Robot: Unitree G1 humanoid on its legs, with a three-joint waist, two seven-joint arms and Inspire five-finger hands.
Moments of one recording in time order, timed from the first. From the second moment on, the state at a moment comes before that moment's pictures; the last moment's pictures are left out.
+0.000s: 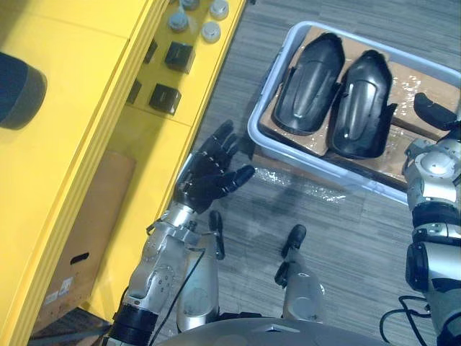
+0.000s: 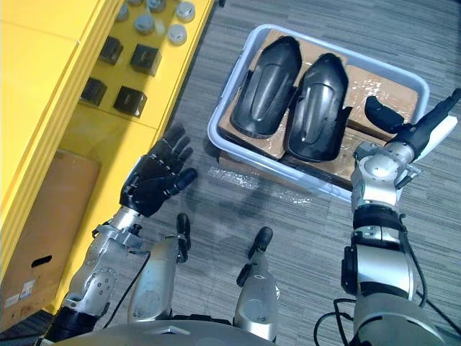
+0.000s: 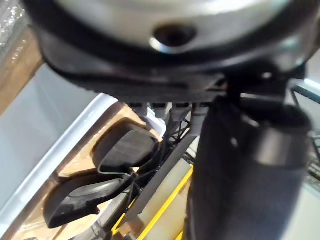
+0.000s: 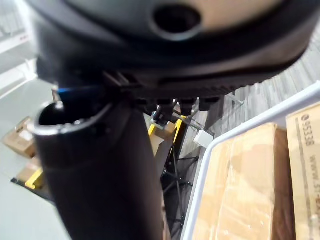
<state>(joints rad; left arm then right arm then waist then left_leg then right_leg) 0.03 0.22 -0.26 -0.13 -0.73 -0.11 -0.30 -0.75 -0.69 -0.15 0.90 0.26 -0.17 -0.60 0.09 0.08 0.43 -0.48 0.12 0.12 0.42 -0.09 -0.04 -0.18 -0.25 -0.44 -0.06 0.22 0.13</state>
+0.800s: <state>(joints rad) -0.07 0.20 -0.38 0.08 -0.79 -0.18 -0.23 -1.07 -0.88 -0.10 1.29 0.21 0.14 -0.45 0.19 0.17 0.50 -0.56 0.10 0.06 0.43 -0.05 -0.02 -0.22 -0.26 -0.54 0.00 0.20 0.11</state>
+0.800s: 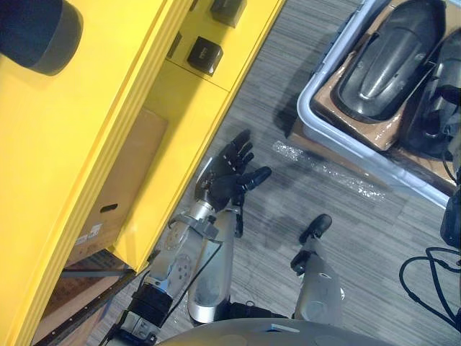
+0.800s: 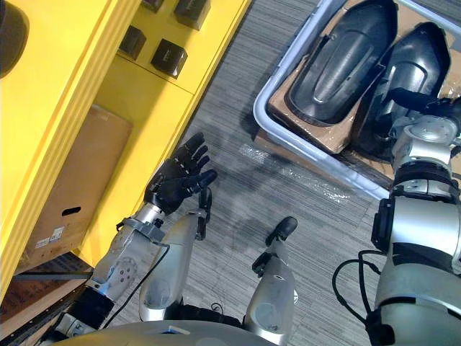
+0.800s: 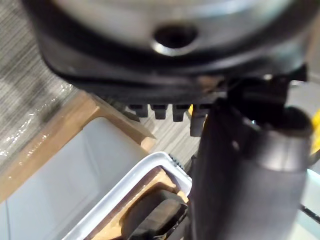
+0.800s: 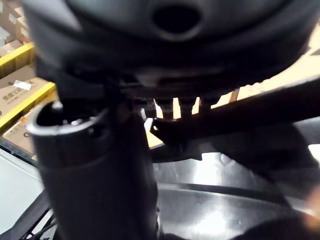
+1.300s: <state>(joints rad) 0.05 0.26 -0.37 0.02 -0.78 -0.20 -0.23 -1.08 -0.85 -0.13 1.32 0.02 0.30 -0.33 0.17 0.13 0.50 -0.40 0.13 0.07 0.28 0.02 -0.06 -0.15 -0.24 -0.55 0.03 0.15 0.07</state>
